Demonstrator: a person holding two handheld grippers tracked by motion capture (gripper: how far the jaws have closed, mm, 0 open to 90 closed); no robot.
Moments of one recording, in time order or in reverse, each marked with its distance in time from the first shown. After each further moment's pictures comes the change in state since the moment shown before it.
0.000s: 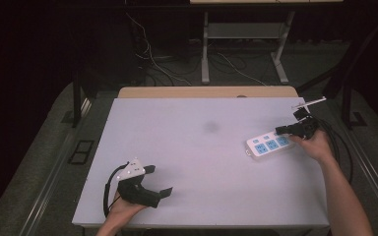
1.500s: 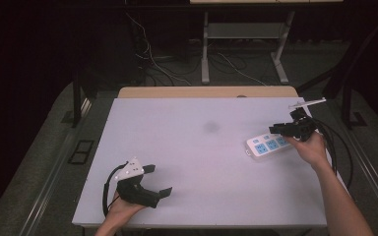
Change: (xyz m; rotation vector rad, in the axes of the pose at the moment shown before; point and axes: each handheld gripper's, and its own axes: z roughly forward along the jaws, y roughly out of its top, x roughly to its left) left arm -0.001 0.003 -0.003 -0.014 -0.017 0.012; right arm 0.047 0.005 -0.016 -0.096 -0.048 0.001
